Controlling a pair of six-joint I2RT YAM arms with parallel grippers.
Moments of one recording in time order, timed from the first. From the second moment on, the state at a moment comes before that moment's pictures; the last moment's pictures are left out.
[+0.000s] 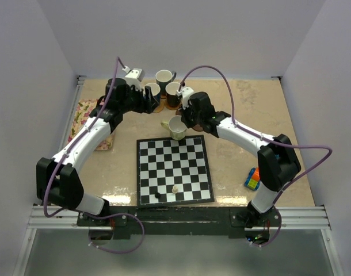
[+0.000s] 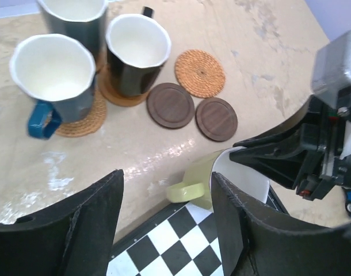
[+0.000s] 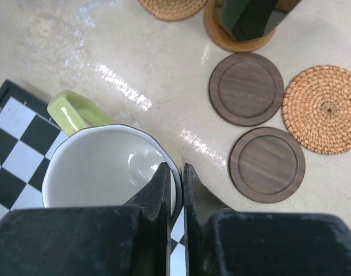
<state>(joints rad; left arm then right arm) -0.32 1.48 1.23 -0.18 0.32 -0.21 0.62 1.72 1.27 -0.18 -0.02 -0.02</state>
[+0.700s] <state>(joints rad) -0.20 1.43 1.19 -0.19 0.24 -0.28 0.61 1.87 1.33 -0.03 0.09 0.10</state>
